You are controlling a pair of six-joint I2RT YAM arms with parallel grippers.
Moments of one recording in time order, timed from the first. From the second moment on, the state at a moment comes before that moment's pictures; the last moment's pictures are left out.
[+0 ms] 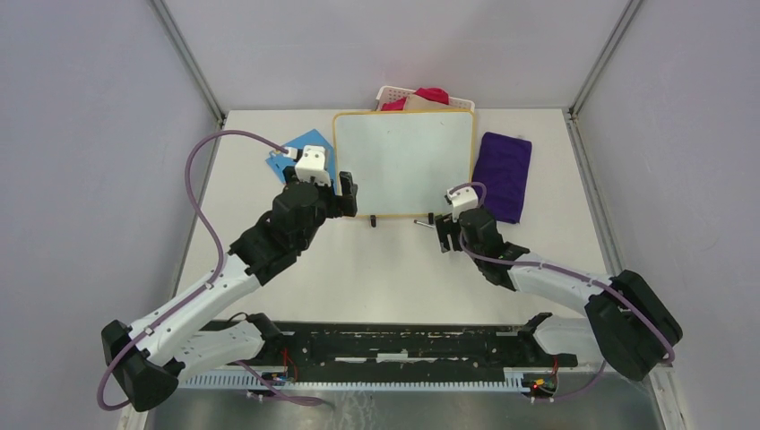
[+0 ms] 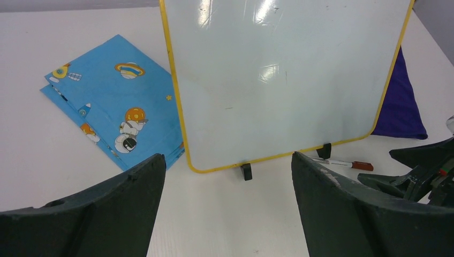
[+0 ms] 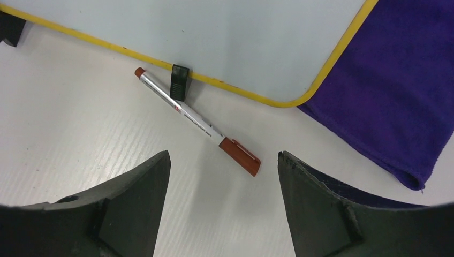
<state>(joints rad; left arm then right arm) -0.75 0.97 0.90 -0.21 -0.49 -0.25 0.64 1.22 0.47 0.21 0.31 0.08</state>
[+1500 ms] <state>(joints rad) -0.78 0.93 0.90 -0.21 -0.51 -0.25 0.57 1.45 0.49 0.26 0.10 0.12</state>
